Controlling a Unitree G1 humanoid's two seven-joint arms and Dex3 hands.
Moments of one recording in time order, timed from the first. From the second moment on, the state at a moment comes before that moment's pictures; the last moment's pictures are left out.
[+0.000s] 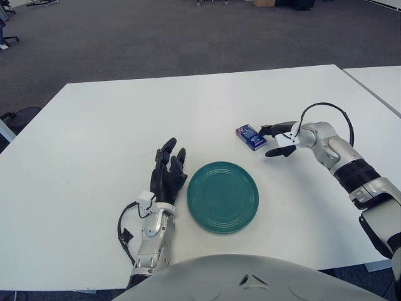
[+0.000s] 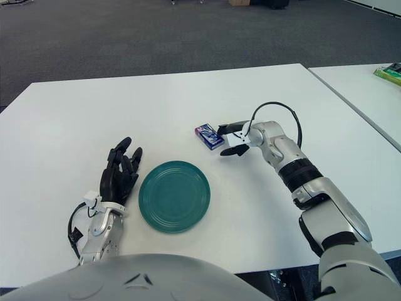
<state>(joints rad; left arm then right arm) 0.30 -0.11 -0.16 0.08 -0.31 -0.34 0.01 -0.58 -0.62 0.57 0.41 -0.72 0.01 0.66</state>
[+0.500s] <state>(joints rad) 0.29 -0.11 -0.16 0.09 -0.31 -0.35 0.01 -0.59 -0.58 0.57 0.40 -0.76 0.07 0.64</state>
